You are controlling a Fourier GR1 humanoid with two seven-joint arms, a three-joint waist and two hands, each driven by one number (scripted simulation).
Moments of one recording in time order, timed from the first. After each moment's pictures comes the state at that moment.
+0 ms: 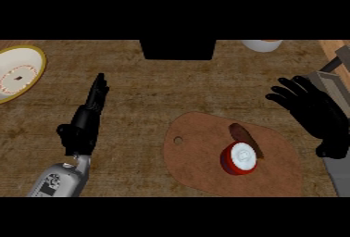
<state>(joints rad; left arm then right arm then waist) -0.21 0.28 -0.29 -1.54 0.11 0.39 0.05 -0.31 -0.40 -0.03 -1.30 -1.10 0.78 0.18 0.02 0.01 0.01</state>
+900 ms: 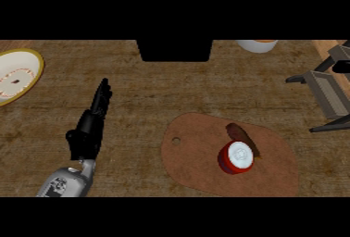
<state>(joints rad) -0.19 0.25 -0.31 -1.53 0.08 0.41 0.03 -0.51 -0.75 -0.23 -1.74 -0.54 1.10 0.18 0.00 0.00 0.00</state>
